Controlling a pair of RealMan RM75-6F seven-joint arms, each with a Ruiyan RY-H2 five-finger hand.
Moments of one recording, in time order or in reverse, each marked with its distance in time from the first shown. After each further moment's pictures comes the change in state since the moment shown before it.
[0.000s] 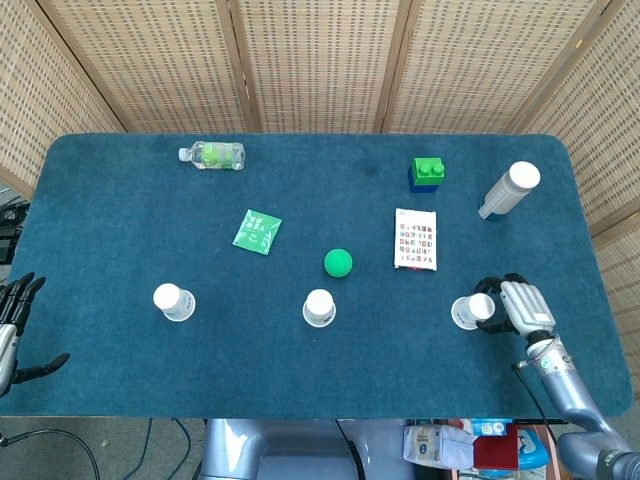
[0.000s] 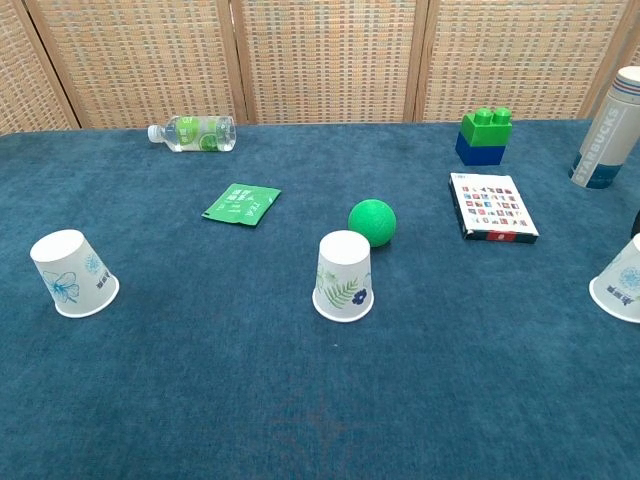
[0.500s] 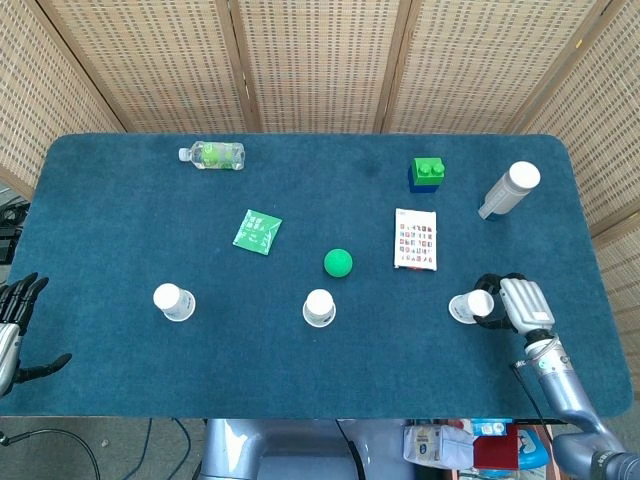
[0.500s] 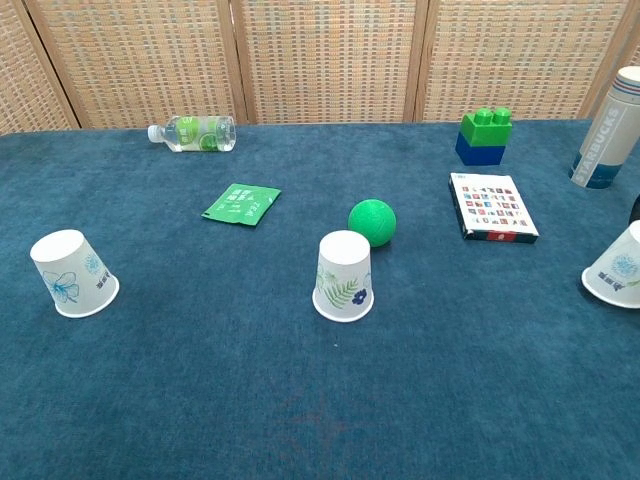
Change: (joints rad) left arm -0.006 0.001 0.001 0.000 -0.002 -0.013 -0.004; right arm -0.007 -0.025 0.003 0.017 -0.044 0.082 0.000
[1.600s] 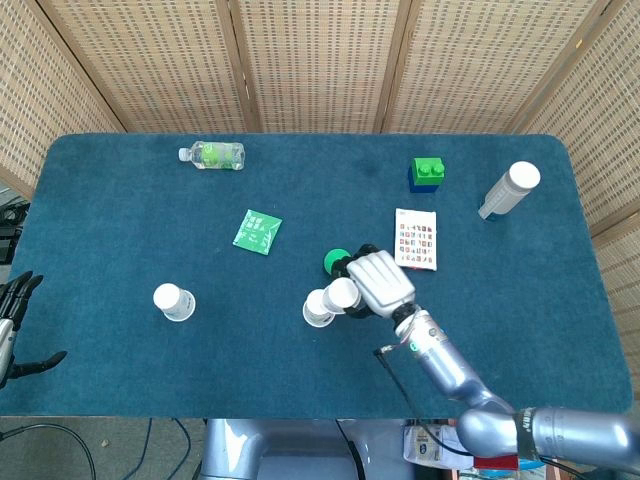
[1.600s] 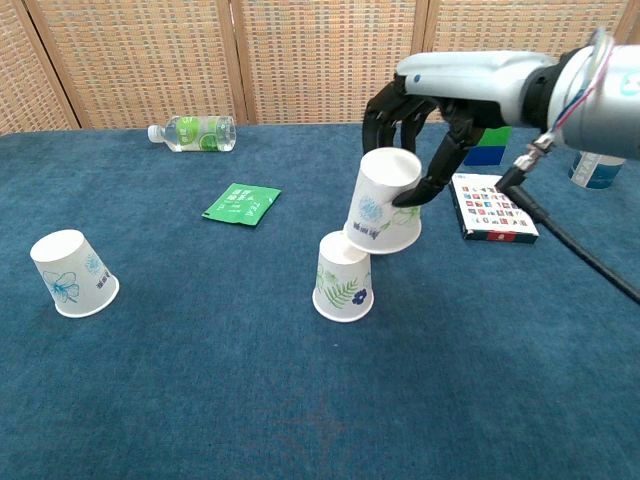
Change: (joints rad) left arm -0.020 0.012 -0.006 0.040 -0.035 -0.056 -0.077; right arm 0.421 -0.030 0.170 -0.592 0.441 -0.055 -0.767
